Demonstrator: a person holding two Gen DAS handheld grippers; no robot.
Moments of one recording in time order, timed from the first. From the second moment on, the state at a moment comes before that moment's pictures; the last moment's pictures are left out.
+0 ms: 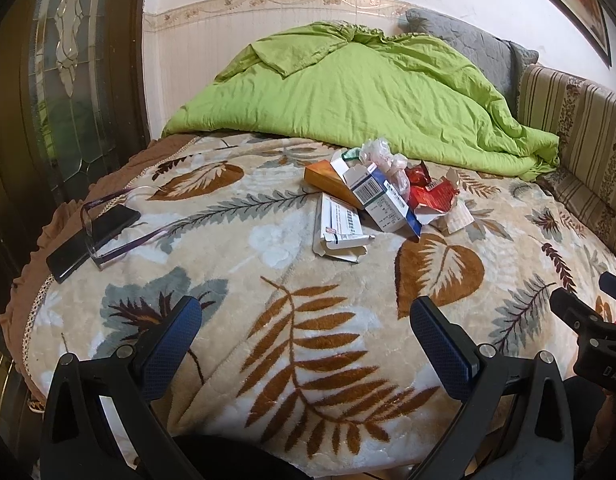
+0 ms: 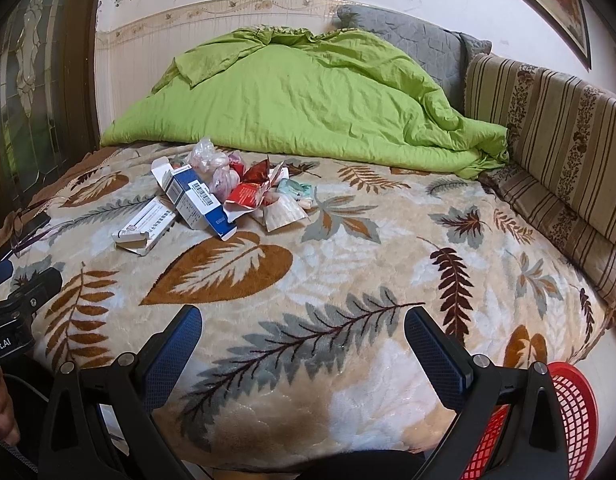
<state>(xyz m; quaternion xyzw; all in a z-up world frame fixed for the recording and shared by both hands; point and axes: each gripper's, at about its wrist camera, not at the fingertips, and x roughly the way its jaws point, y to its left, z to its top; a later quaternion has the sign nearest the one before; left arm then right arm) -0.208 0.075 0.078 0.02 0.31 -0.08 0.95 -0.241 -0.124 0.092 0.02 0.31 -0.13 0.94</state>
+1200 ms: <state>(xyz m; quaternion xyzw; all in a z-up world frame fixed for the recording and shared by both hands) -0.087 0.047 0.034 0.01 0.44 -0.08 0.90 -0.137 -0.184 0.077 0.22 0.35 0.00 0.91</state>
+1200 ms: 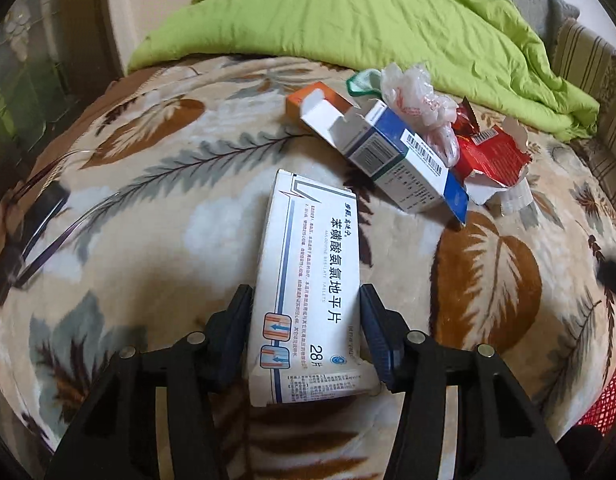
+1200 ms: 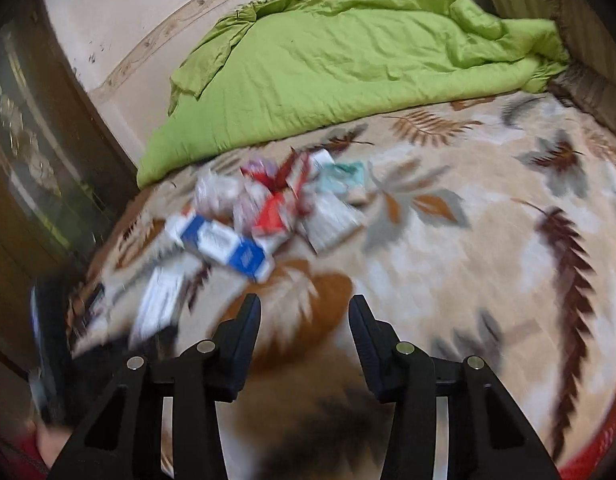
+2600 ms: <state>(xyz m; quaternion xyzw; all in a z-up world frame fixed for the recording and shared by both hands) -0.227 -0.129 0.106 0.11 0.33 -0.47 0.81 -0.392 -0.329 0.105 0.32 0.28 -0.19 0.89</state>
